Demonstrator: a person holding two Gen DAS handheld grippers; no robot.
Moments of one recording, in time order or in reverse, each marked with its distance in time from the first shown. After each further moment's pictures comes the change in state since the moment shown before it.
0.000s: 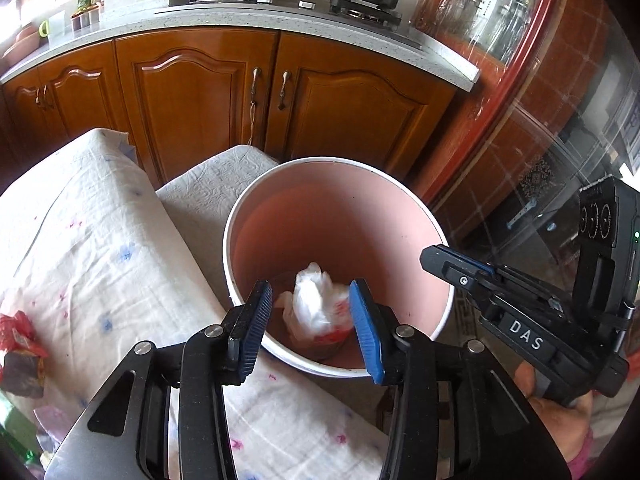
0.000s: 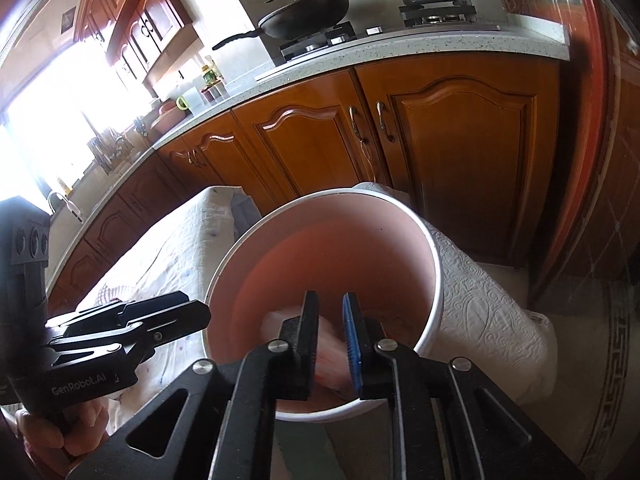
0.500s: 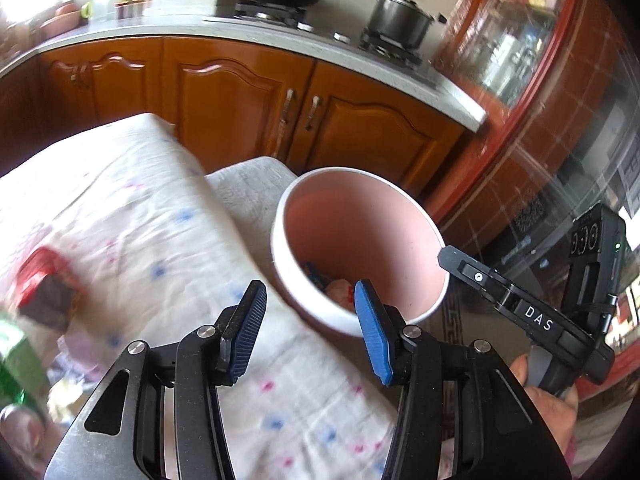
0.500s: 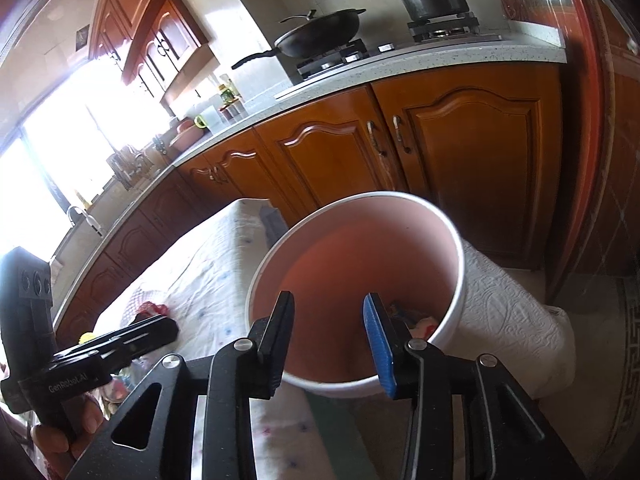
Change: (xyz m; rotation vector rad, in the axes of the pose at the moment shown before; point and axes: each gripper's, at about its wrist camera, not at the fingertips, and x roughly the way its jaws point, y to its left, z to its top) left arm -0.062 0.035 -0.045 -0.132 -0.117 0.008; right arm -0.023 0.020 -0.018 0.017 -0.062 0.072
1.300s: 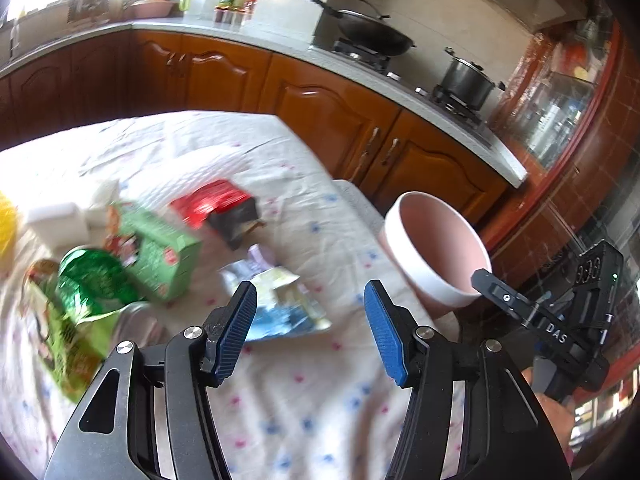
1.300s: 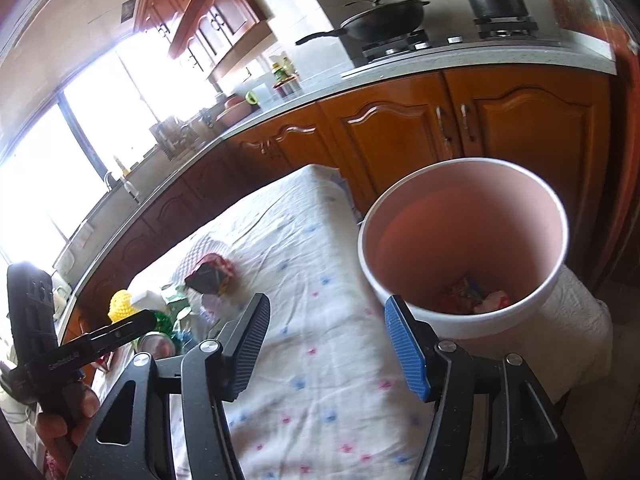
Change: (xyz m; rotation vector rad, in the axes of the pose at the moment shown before) left arm -0.093 0.093 -0.067 -0.197 -0.124 0.128; right arm 0.007 0.078 -0.042 -0.102 0.041 0.123
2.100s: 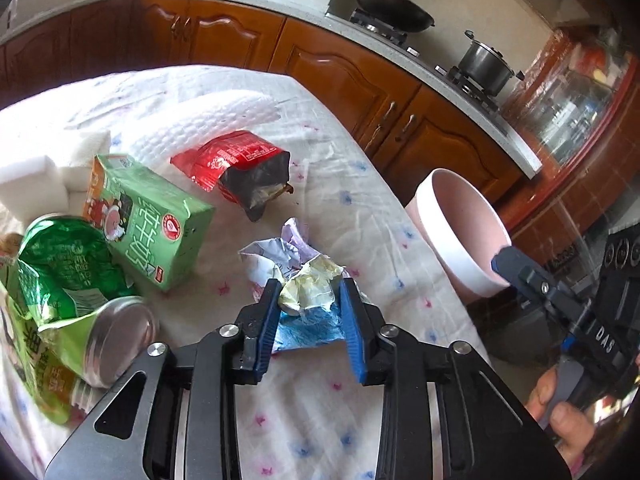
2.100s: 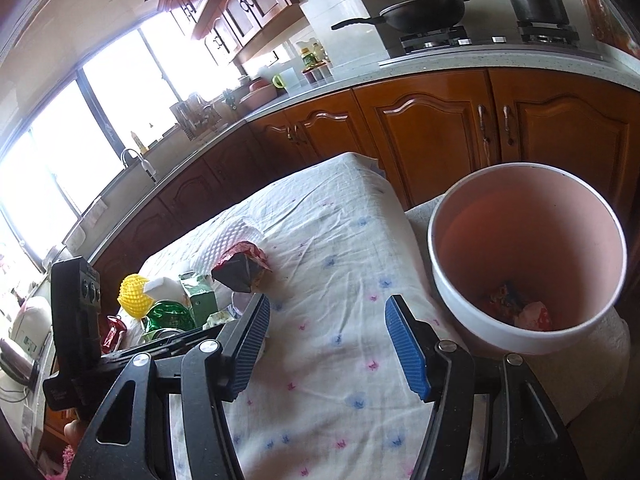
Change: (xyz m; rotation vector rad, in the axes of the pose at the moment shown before) left arm 0.043 0.029 -0.012 -0.021 0.092 -0.019; right arm 0.031 0.046 -0.002 -0.073 0.033 0.054
